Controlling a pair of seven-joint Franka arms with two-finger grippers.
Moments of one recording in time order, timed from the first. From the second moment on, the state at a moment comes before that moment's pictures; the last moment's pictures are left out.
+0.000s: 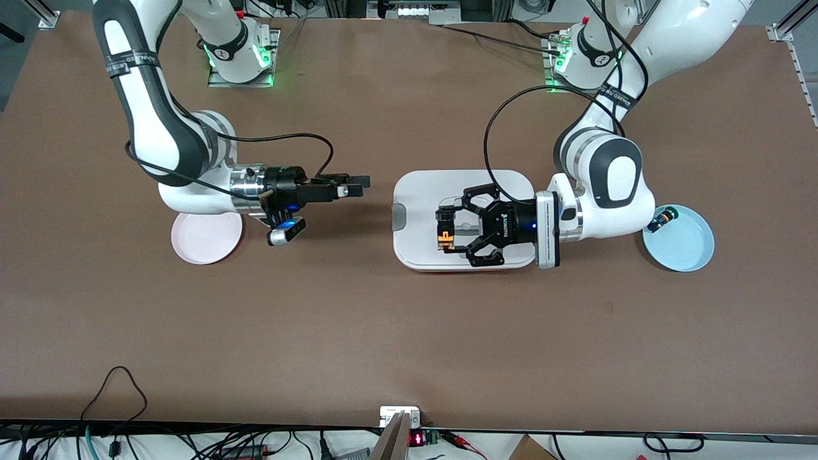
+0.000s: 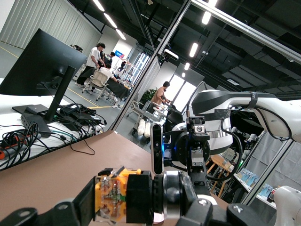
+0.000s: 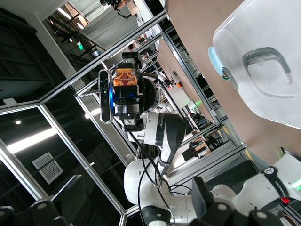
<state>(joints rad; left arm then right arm) 0.04 0.51 -0.45 -1.72 -1.71 2.09 1.74 0.41 0.39 -0.07 -1.84 1.82 1.78 -0.12</state>
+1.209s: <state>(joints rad) 0.03 0.51 -0.46 -1.72 -1.71 2.09 1.73 0.54 0.60 -0.07 -1.55 1.96 1.99 -0.12</state>
